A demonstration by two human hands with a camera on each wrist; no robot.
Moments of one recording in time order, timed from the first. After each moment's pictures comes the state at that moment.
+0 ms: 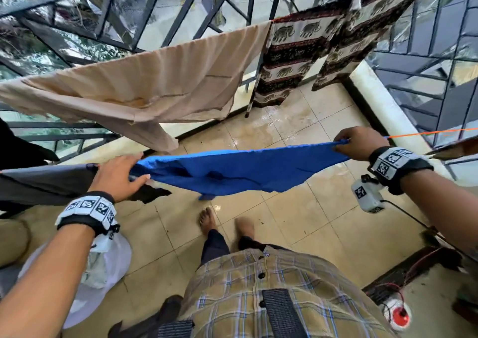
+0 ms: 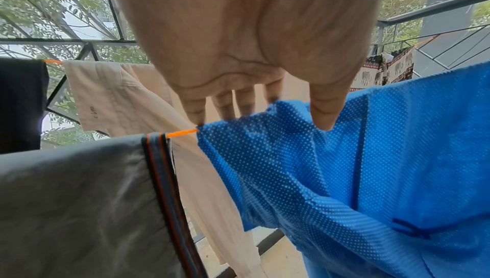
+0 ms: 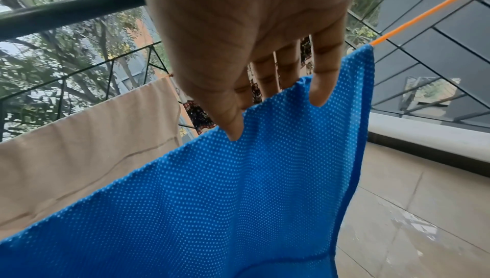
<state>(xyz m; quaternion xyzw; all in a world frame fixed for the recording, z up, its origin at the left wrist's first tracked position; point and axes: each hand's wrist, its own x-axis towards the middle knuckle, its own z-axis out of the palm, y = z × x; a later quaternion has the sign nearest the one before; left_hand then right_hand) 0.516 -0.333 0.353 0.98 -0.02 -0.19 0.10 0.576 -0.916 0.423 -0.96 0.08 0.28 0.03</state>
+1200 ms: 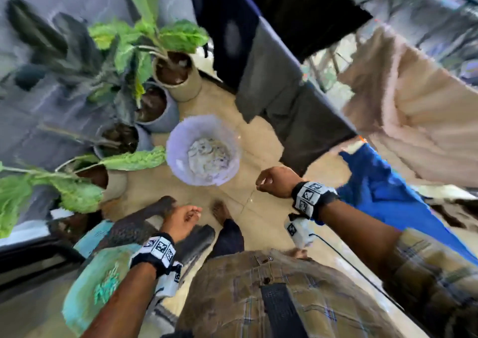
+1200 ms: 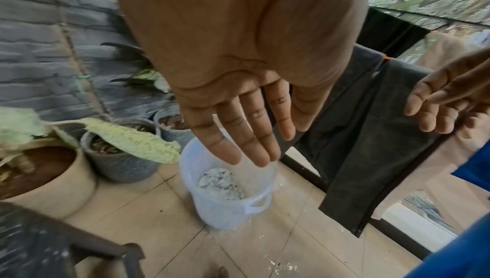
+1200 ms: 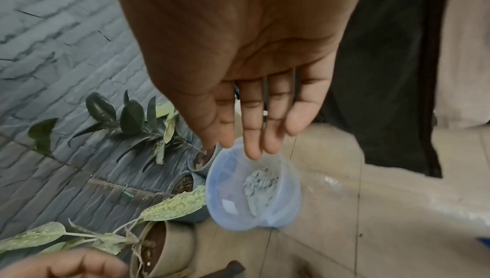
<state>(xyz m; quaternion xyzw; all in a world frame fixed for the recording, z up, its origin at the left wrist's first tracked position) 0.046 -0.209 0.283 0.66 0.54 -0.11 0.52 0.366 -0.276 0.345 -0.73 -0.48 0.48 -0.02</state>
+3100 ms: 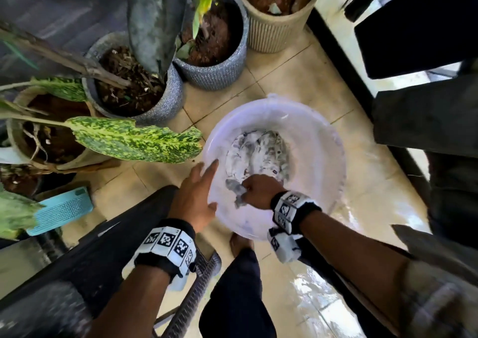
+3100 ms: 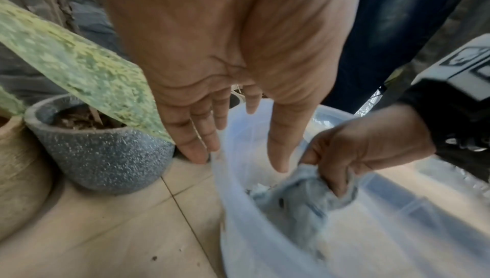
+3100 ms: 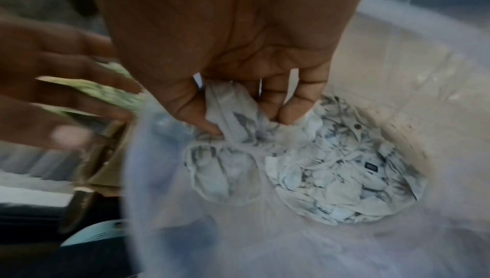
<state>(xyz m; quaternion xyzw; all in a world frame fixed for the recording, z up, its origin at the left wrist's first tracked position) 0.023 -0.008 -0.009 0.67 0.61 -0.11 0.41 0.219 0.000 -0.061 -0.58 -0.56 0.56 -0.15</state>
